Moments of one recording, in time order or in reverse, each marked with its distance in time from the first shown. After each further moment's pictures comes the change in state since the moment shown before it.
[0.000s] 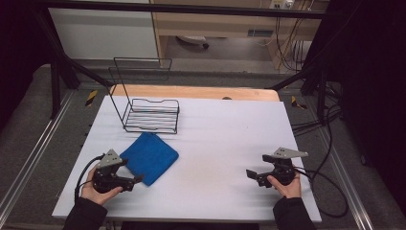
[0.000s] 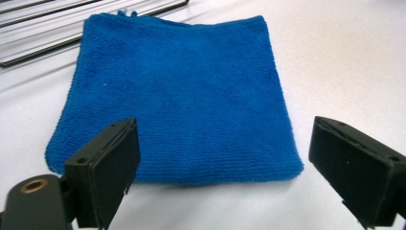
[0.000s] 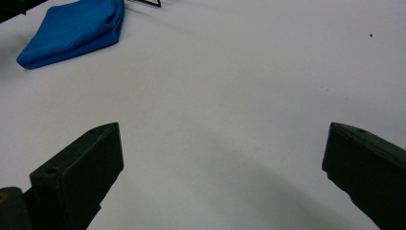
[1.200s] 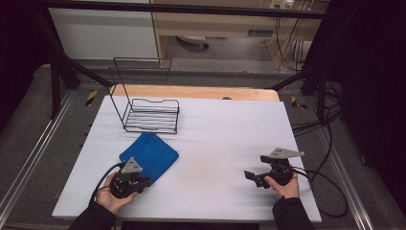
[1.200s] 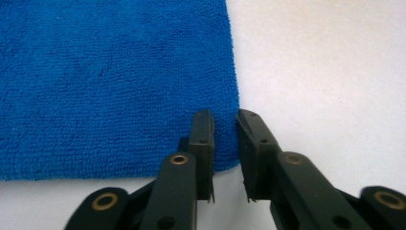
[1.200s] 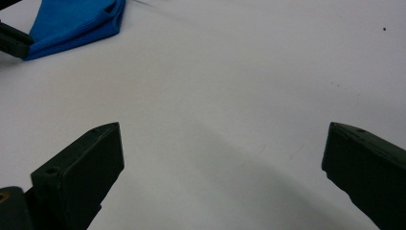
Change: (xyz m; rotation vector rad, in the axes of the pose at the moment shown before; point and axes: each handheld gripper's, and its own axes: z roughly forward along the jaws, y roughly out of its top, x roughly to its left) left arm -0.034 -0.001 0.030 0.185 -0.024 0.019; right arm 0.003 0.000 0.006 0.028 0.004 -0.013
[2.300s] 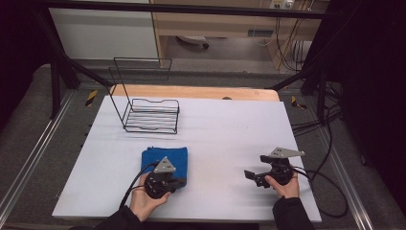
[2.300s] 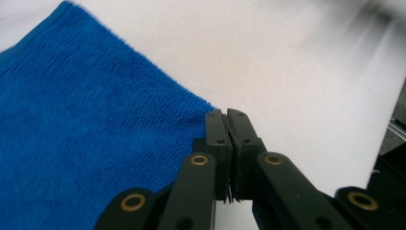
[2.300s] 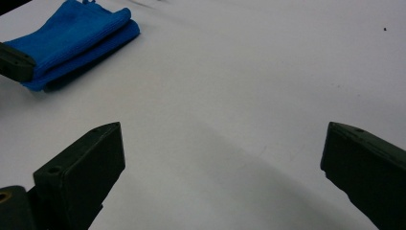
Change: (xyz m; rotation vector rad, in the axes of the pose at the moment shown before) left arm -0.072 0.056 0.040 -0.096 -0.167 0.016; right arm -0.001 0.001 0.000 -0.003 0.007 0.008
